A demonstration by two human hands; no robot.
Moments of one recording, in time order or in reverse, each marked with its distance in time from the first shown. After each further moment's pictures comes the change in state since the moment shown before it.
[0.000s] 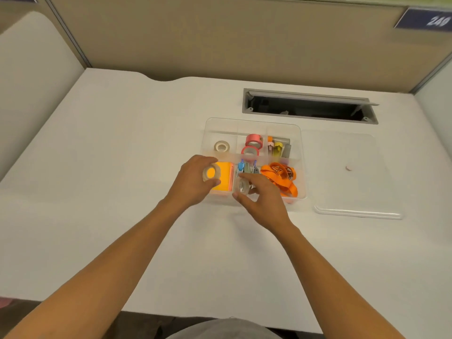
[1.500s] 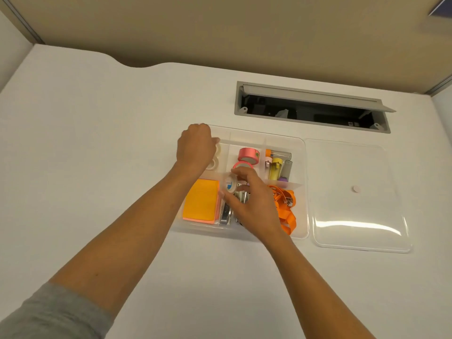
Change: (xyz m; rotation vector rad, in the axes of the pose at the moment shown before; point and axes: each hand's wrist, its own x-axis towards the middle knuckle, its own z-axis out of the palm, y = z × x) left_hand 0.179 0.013 0.039 0.302 0.181 -0.173; right_hand 0.085 0.013 0.001 0.056 -0.011 0.110
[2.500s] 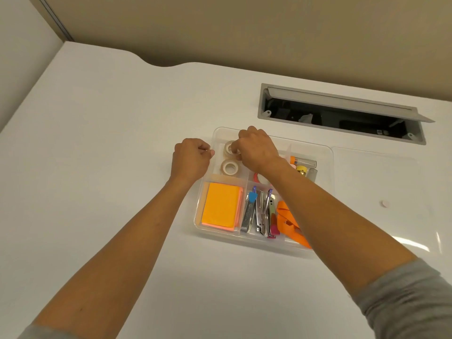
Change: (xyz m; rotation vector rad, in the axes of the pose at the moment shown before) left_hand -0.012 -0.060 -0.023 -0.396 -0.095 -0.220; right_hand 0.157 0.001 0.033 -0.984 -0.268 -0.407
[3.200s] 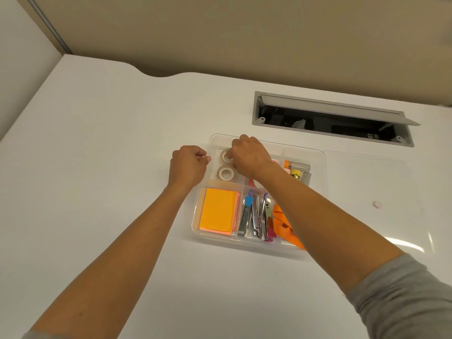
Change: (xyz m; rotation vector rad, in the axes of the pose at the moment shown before) left_hand 0.000 -0.001 0.000 0.050 0.012 0.027; right_hand -0.002 -0.002 -0.002 -0.044 -0.061 -0.044
